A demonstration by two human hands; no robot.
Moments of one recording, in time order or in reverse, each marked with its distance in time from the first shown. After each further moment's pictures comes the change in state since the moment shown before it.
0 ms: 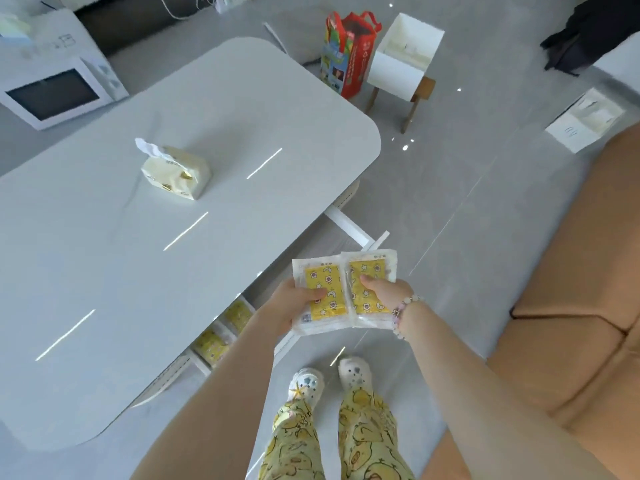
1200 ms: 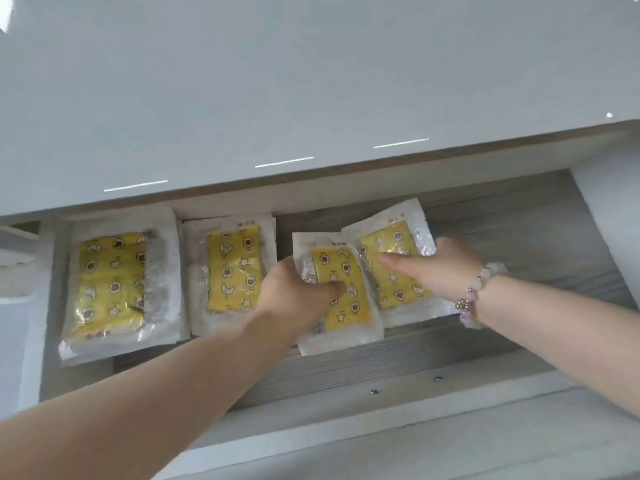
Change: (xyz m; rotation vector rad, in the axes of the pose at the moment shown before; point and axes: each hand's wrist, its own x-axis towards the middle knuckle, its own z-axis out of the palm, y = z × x) left_hand 0.340 -0.219 -0.122 -0.104 0.700 -0.037; right_hand 0.416 0.003 0.248 -0.928 -0.212 -0.518
